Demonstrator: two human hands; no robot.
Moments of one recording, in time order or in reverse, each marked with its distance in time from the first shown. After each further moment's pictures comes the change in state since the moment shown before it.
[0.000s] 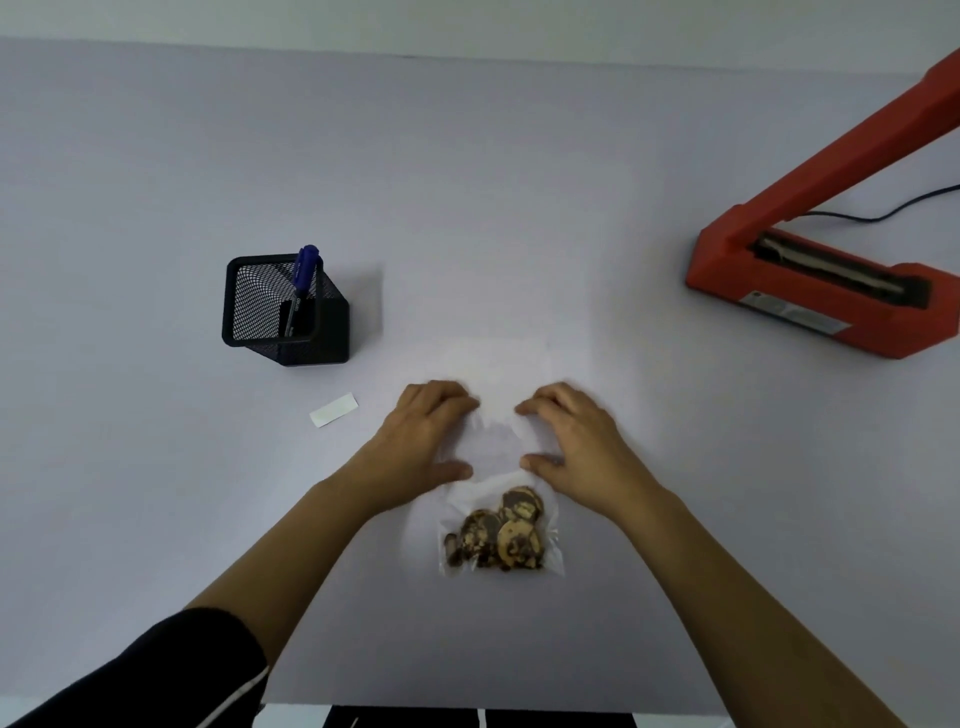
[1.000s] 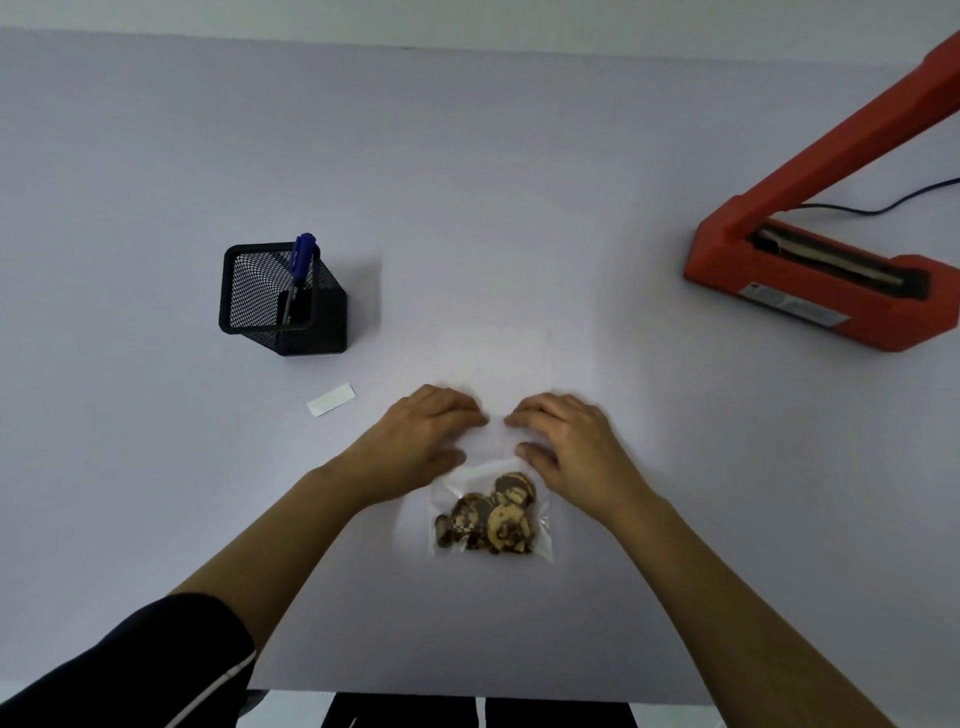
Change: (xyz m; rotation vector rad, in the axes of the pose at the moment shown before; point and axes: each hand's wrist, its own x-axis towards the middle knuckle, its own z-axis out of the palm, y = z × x) left_hand 0.000 -0.006 0.003 0.105 -0.033 0.175; right_hand -0.007 0.003 0.014 -0.038 0.092 -0.091
